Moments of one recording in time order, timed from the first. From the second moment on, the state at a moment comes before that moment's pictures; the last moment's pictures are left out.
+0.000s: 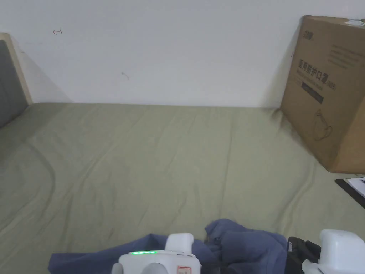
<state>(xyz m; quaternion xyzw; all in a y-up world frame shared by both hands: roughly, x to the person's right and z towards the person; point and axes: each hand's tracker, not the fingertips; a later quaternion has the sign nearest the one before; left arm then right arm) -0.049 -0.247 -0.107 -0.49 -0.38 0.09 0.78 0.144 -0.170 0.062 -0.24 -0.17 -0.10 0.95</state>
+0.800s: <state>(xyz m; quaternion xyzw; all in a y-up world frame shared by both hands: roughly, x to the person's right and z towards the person) -0.285 -0.264 -0.182 -0.49 -0.07 0.07 0.87 0.074 -0.212 -0.008 -0.33 -0.08 0.00 0.94</state>
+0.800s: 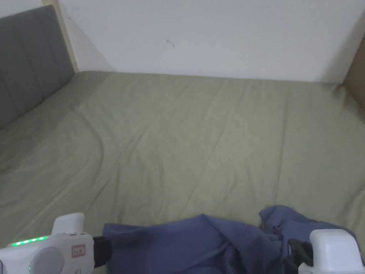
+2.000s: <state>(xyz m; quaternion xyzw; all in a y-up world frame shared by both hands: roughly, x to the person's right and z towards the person) -0.226 -0.243 -0.203 -0.48 -0.10 -0.03 0.87 0.239 -0.207 -0.110 -0.35 -0.04 -0.15 0.92</state>
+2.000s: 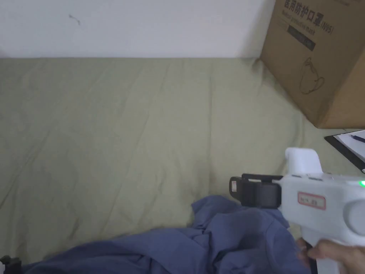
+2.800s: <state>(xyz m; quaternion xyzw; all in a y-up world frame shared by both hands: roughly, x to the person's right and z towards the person) -0.239 -0.230 -0.200 -0.47 -0.10 -0.02 0.88 0.229 -0.276 -0.186 -0.54 0.01 -0.04 0.84</state>
